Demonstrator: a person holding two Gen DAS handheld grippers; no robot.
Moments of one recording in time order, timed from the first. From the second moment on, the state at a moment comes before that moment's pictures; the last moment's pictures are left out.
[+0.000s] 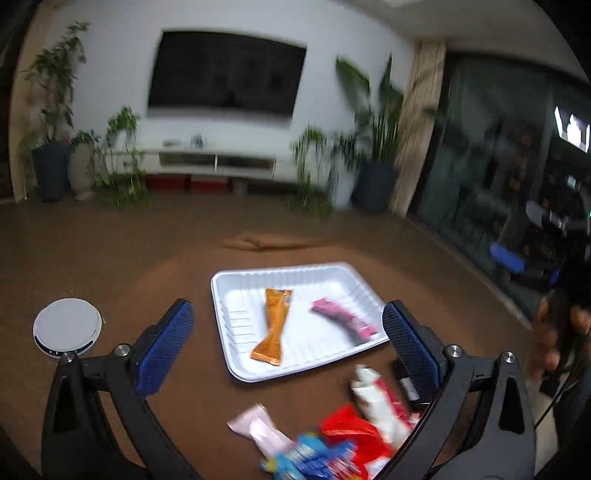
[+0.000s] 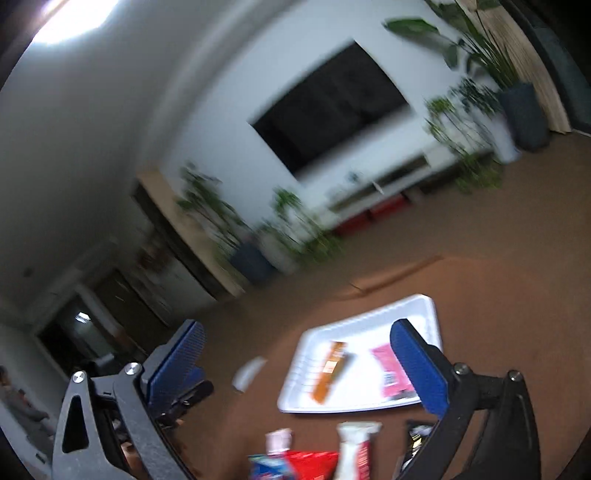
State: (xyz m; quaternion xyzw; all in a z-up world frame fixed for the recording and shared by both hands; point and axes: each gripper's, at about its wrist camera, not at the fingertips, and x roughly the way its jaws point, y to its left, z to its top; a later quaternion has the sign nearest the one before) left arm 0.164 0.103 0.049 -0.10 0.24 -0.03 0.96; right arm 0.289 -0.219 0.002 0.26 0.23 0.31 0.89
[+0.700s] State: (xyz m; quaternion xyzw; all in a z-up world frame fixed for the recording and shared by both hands) left arm 0.030 -0.015 -0.048 -0.03 0.40 -0.11 0.91; right arm 0.133 -0.223 -0.117 0.25 0.43 0.27 0.82
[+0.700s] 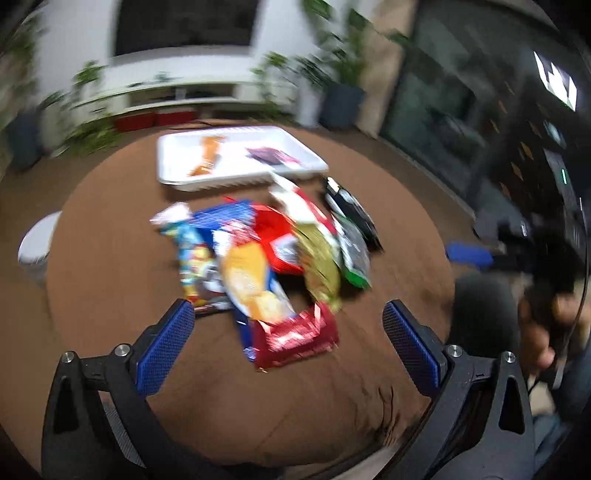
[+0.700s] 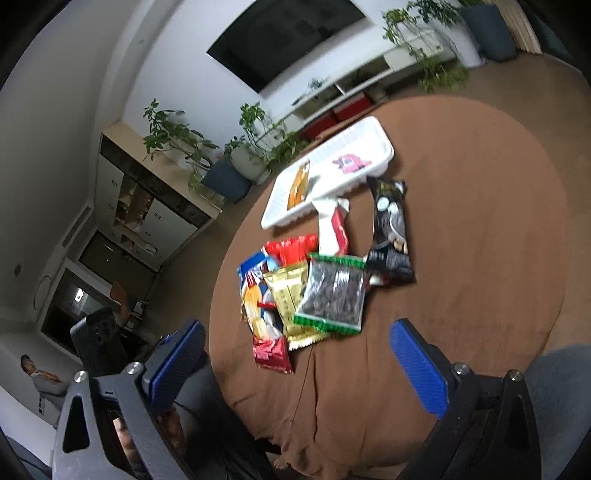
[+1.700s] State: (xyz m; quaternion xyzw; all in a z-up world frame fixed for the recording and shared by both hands) left arm 0.109 -0.056 -0.138 0.22 0.53 -0.32 0.75; right arm 0.130 -0.208 -0.139 0.25 0.45 0.29 0.81
